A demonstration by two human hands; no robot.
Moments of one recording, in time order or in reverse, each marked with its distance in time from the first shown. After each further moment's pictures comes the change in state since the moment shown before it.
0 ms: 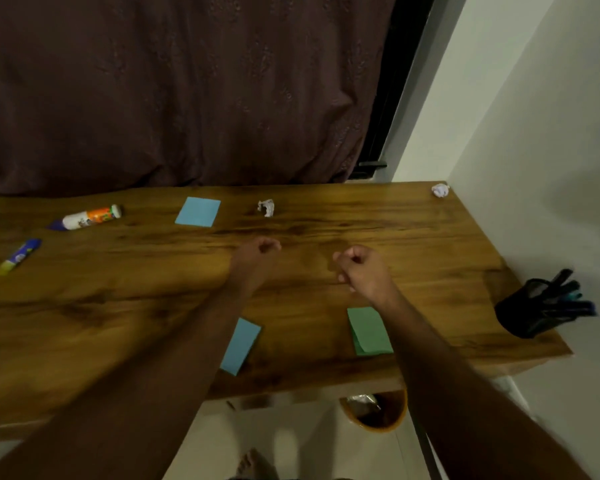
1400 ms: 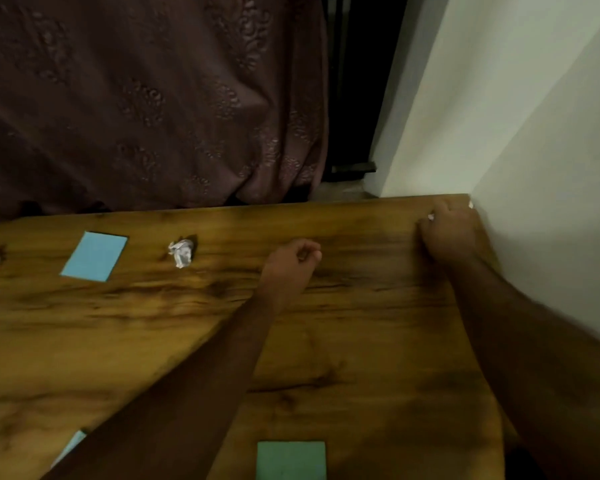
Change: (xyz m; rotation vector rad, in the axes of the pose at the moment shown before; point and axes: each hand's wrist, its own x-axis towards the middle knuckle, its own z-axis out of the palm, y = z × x) left_hand 0.188 0.091 0.215 0.082 -0.132 -0.088; right_hand 0.357 0.101 -0.219 -0.868 0.290 -0.052
